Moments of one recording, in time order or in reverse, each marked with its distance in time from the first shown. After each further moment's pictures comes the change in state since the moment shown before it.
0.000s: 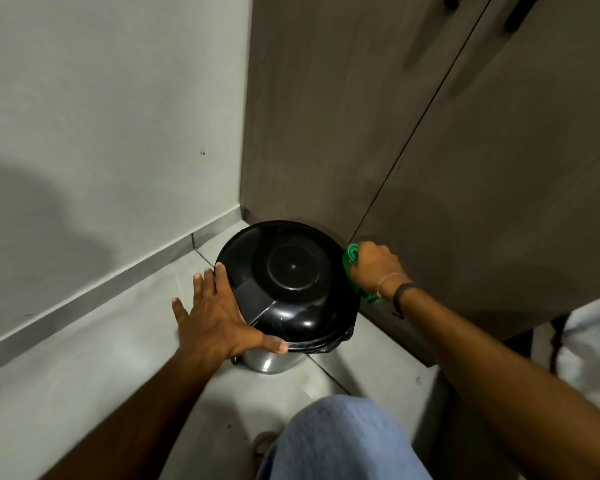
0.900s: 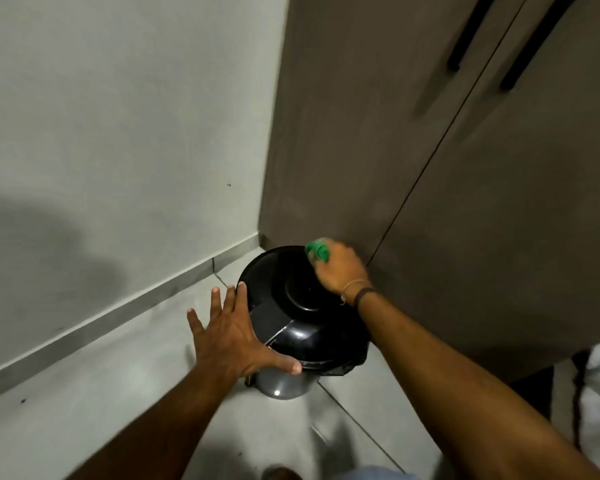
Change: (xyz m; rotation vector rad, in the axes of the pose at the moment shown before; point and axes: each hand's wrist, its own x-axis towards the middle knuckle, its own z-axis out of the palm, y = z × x) left_hand -0.005 -0.005 -0.004 0.079 0.066 0.043; right_hand 0.002 -0.080 0.003 0.245 0.142 -0.266
